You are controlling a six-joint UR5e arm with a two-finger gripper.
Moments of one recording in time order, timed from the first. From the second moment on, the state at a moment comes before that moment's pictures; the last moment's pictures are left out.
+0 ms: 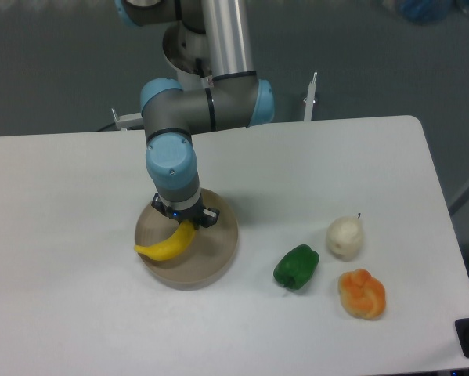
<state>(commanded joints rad) 1.99 -1.97 -1.84 -0.99 1.61 0.48</state>
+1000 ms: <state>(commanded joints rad) 2.03 -1.94 -1.82 -0.99 1.61 0.49</state>
